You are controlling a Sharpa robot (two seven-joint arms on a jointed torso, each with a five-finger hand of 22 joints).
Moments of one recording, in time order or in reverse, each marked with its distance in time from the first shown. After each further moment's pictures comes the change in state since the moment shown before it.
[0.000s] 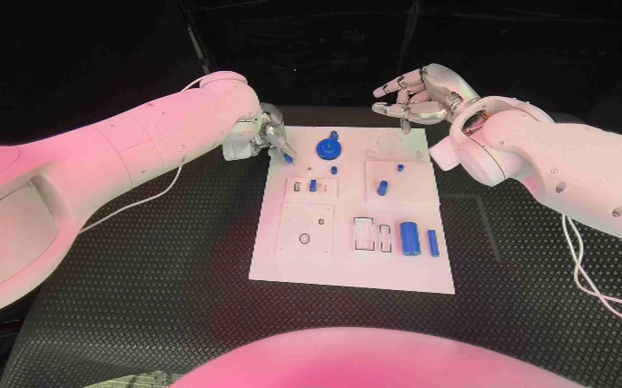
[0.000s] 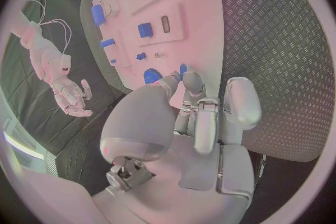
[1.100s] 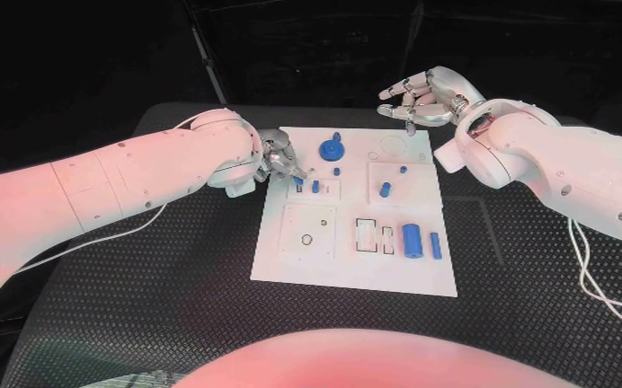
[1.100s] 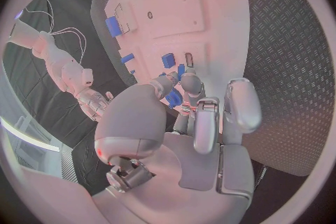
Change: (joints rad) left arm -0.075 -0.203 -0.028 0.402 0.010 -0.253 -0.016; left_hand -0.134 -0.081 0.232 -0.052 0.013 -0.014 -0.010 0.098 0.049 0.025 -0.014 0.019 0.019 -0.004 -0.011 0.000 0.000 0.000 0.021 -0.014 0.017 0.015; right arm 0.000 -0.003 0.000 -0.008 -0.001 0.006 0.000; right_hand 0.000 0.000 0.000 0.000 0.000 0.000 0.000 0.004 0.000 0.000 0.000 0.000 0.000 0.000 0.000 0.000 0.000 0.000 0.000 0.000 0.000 -0.001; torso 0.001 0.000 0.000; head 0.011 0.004
